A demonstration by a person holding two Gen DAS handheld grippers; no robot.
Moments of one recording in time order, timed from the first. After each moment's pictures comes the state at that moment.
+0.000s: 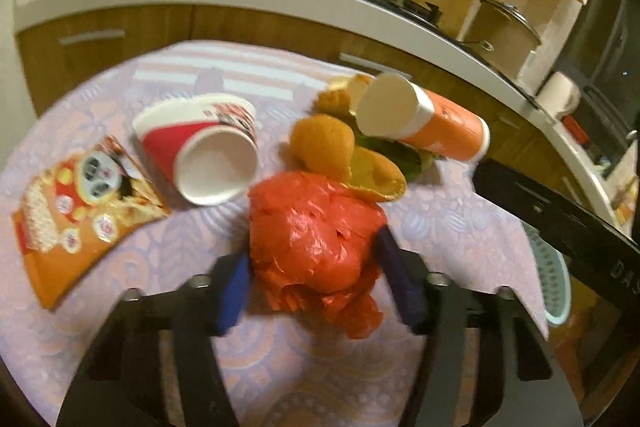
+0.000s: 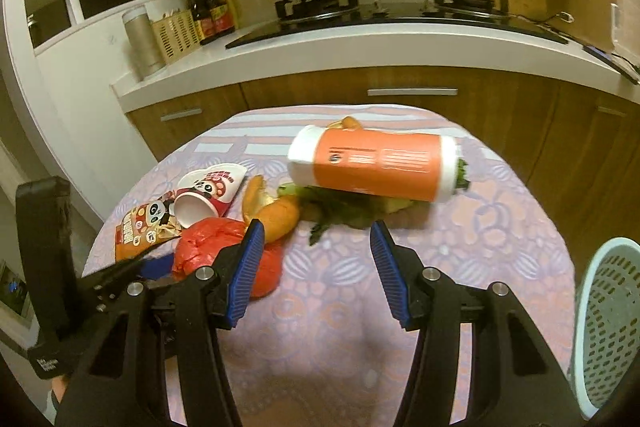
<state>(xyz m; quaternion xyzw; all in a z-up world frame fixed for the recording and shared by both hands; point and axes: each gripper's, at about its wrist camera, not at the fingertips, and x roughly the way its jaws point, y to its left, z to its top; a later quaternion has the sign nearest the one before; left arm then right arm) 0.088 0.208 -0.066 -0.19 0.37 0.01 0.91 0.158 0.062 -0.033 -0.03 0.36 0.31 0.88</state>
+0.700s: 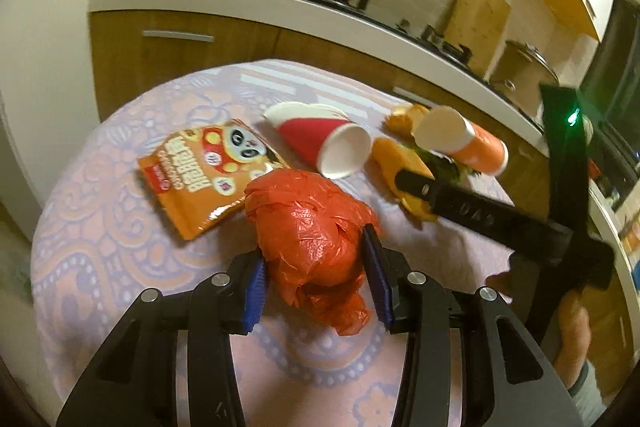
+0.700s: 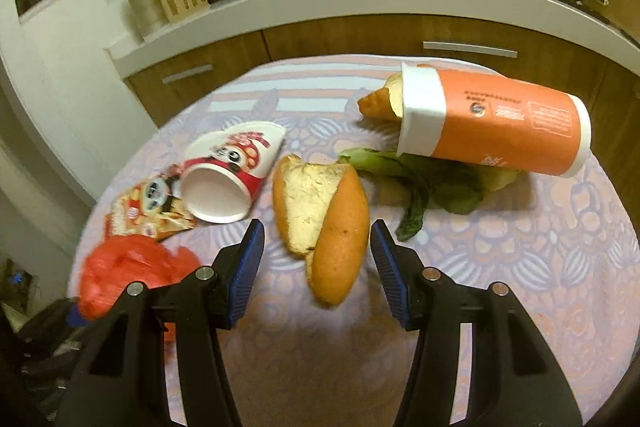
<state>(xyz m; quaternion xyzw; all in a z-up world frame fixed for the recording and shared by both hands) 0.003 0.254 -0.061 -0.21 0.32 0.09 0.92 0.165 0.140 -0.084 -0.06 0.41 0.30 0.86</state>
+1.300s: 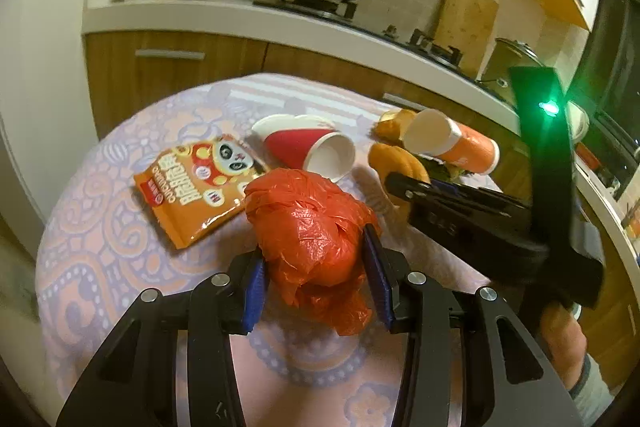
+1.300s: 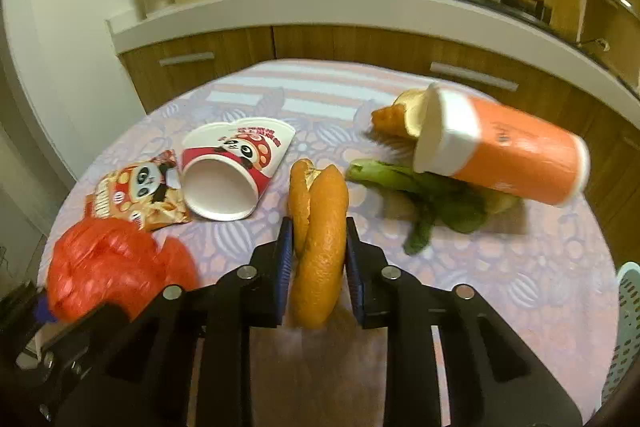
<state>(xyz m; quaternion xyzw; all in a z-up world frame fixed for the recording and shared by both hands) 0.002 0.239 -0.052 -0.18 0.30 0.08 0.93 0.140 0.145 -0.070 -0.11 0.36 0.29 0.88</state>
